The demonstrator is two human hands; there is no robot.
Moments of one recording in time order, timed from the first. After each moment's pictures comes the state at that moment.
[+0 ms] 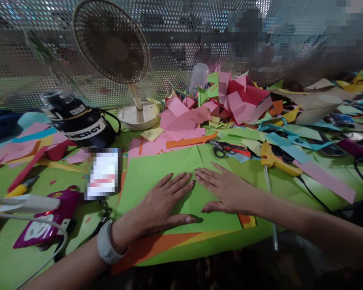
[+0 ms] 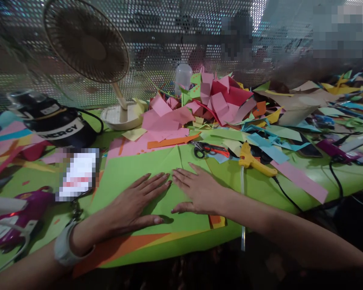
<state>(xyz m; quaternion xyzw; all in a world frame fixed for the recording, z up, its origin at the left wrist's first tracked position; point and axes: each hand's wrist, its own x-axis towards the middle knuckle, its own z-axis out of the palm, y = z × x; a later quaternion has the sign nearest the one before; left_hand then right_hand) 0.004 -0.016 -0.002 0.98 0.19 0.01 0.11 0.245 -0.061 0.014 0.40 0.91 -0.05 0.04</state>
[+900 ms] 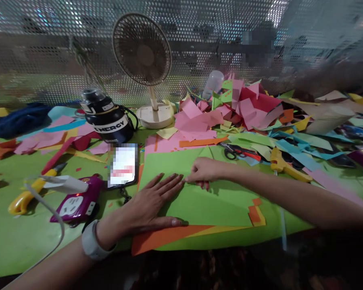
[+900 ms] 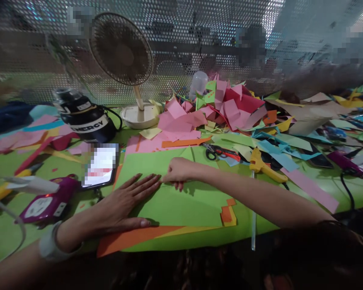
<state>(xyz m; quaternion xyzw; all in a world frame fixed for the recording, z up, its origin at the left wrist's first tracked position) -0.058 -0.021 0.009 0.96 0.22 -0.02 0.14 0.170 0.012 0.052 0.56 0.67 -0.49 0.06</state>
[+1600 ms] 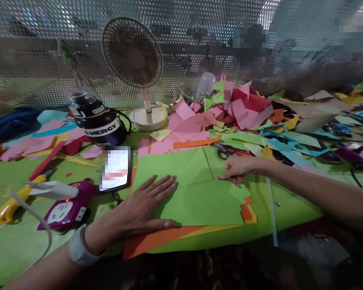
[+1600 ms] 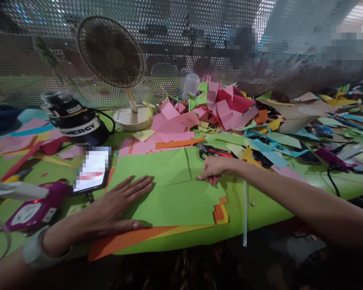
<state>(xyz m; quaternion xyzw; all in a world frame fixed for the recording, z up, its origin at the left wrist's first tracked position) -0.061 -0.018 0.010 0.96 0.22 -0.01 0.16 0.282 0.001 0.044 0.63 0.59 -0.50 0.10</state>
